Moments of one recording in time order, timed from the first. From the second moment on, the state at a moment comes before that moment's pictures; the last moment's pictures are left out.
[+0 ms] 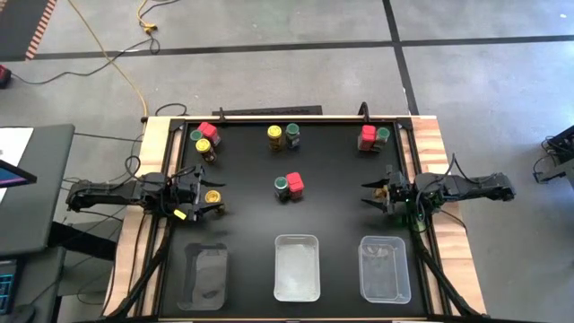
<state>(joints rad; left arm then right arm) -0.04 0.01 0.06 -0.04 -0.06 -0.02 0.13 0.00 0.11 -0.34 0.24 0.26</state>
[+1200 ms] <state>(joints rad) -0.04 0.01 0.06 -0.04 -0.06 -0.02 0.13 0.00 0.11 -0.23 0.24 0.33</state>
